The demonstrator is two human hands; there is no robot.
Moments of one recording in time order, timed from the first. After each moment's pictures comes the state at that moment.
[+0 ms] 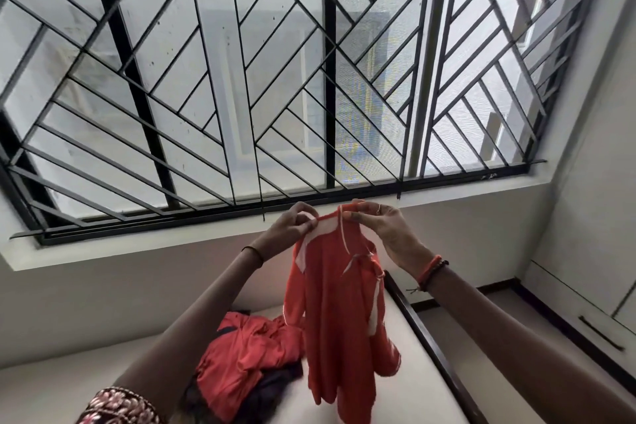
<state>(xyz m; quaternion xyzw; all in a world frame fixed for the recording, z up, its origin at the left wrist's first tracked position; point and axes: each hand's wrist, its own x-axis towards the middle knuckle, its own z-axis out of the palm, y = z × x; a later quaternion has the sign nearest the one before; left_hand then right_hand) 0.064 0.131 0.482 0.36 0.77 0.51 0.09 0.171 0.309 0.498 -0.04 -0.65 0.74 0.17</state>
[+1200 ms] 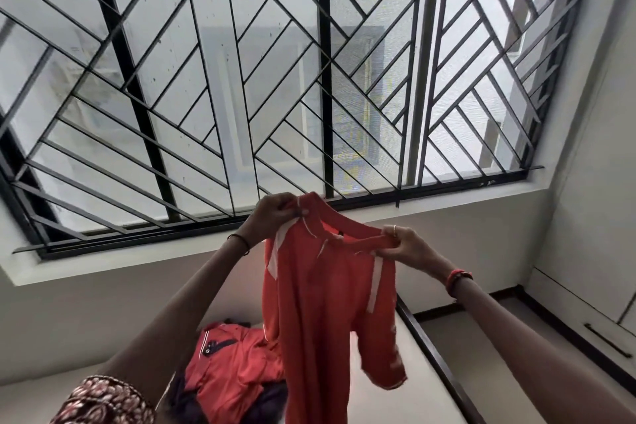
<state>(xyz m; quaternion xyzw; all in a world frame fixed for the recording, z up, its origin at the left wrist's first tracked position) 0.056 0.114 0.525 0.37 0.80 0.48 -0.03 0.177 0.388 0.458 0.06 -0.87 0.48 0.13</state>
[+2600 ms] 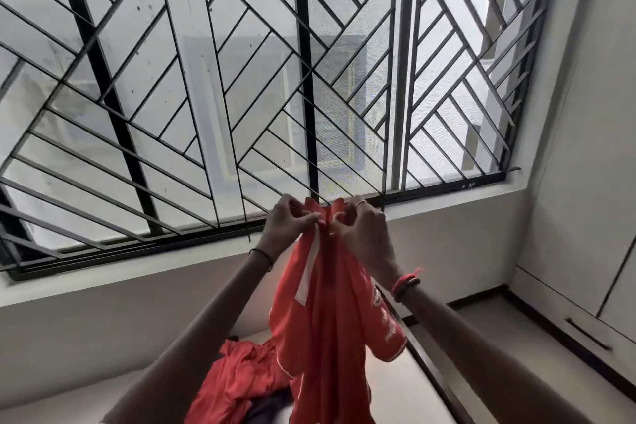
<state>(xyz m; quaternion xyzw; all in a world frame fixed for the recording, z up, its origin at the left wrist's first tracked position) 0.095 0.171 0.529 0.26 0.79 0.55 -0.06 0.187 0.304 0.515 -0.09 -0.84 0.36 0.40</state>
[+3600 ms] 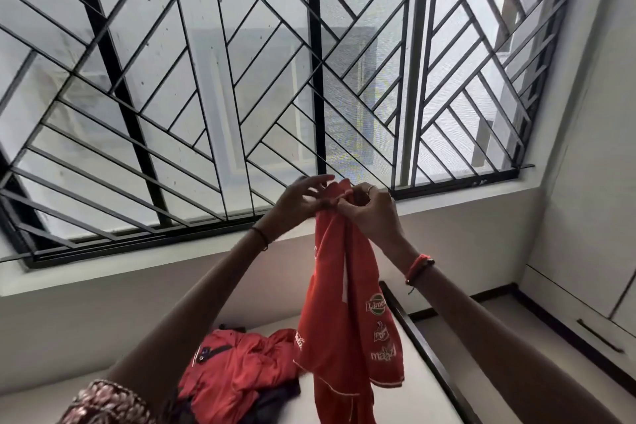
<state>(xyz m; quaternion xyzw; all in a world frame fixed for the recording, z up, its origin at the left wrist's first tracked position) 0.080 0.168 0.553 0.44 0.75 0.49 -0.04 0.179 0.305 0.543 -0.07 -0.80 0.47 0.35</state>
